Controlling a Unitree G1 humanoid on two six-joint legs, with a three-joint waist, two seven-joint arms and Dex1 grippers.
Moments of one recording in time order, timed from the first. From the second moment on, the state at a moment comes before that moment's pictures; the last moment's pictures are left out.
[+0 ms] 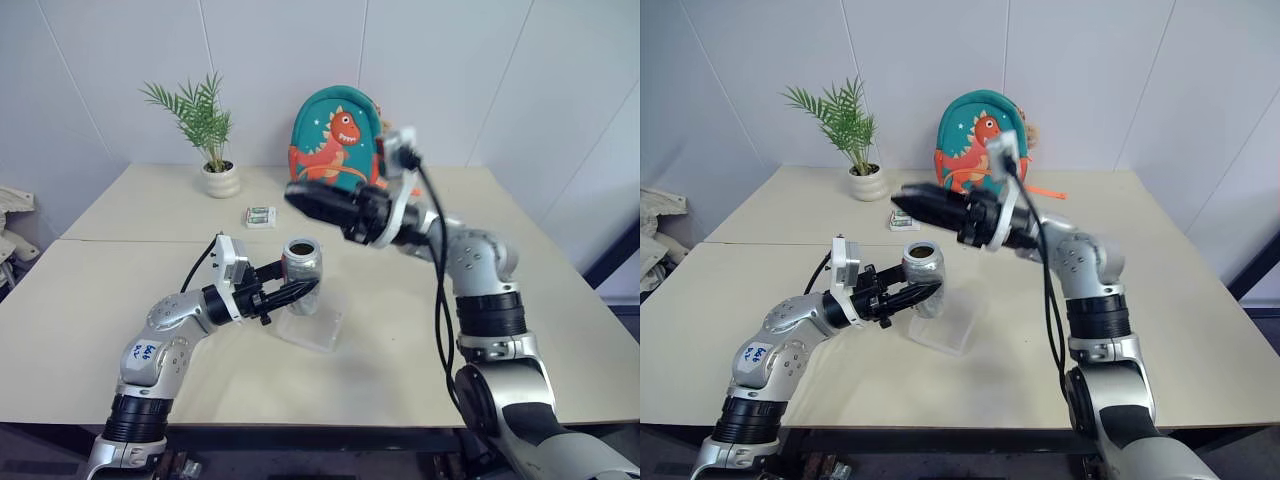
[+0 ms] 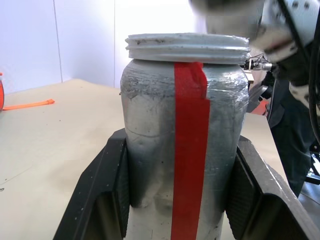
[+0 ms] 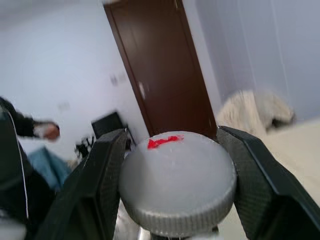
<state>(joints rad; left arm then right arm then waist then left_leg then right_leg) -0.55 0.44 0.08 -0.07 -0.58 0.37 -0.89 -1.15 -0.24 -0.16 0.17 0.84 0.88 0.94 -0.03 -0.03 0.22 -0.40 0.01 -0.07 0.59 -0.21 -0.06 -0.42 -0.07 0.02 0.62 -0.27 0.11</state>
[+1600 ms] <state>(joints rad) -0.58 0.61 0.20 -0.06 -0.53 0.53 -0.71 -0.59 -0.60 -0.15 -0.10 0.53 0.33 0.82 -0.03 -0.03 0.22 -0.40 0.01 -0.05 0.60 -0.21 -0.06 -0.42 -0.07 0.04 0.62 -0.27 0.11</state>
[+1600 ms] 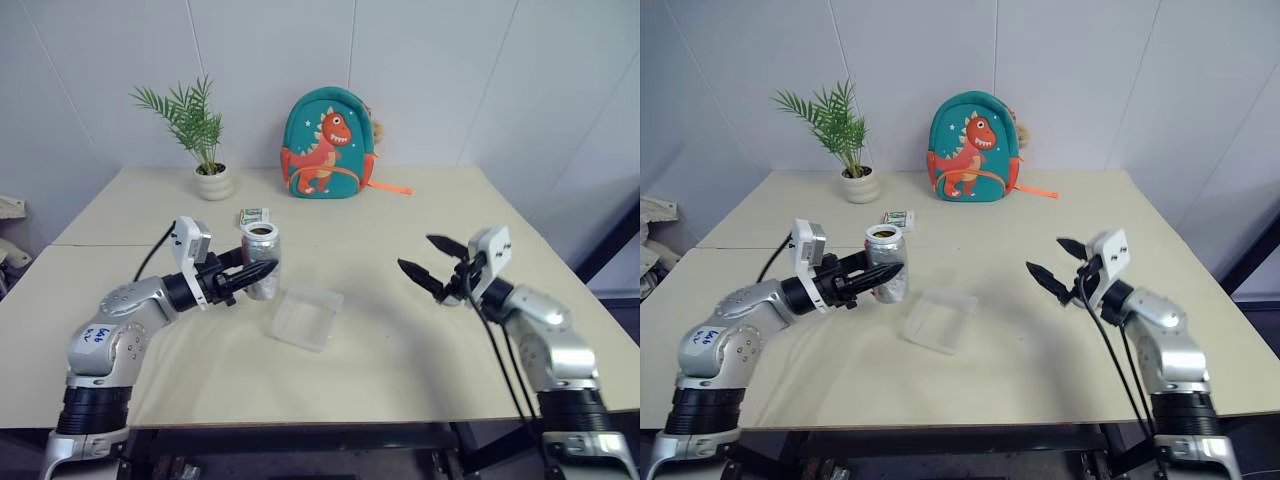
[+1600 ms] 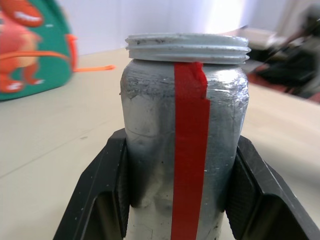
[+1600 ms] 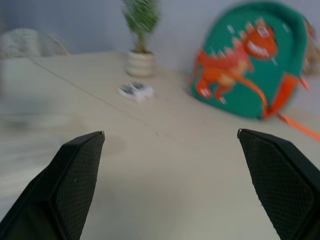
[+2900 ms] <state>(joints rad) -0.82 0.62 -0.21 0.20 0.36 -0.23 -0.38 -0.36 -0.79 -0.17 -0.35 0.65 0.51 0.94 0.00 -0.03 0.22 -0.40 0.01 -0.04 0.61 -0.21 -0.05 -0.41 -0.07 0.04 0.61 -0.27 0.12</state>
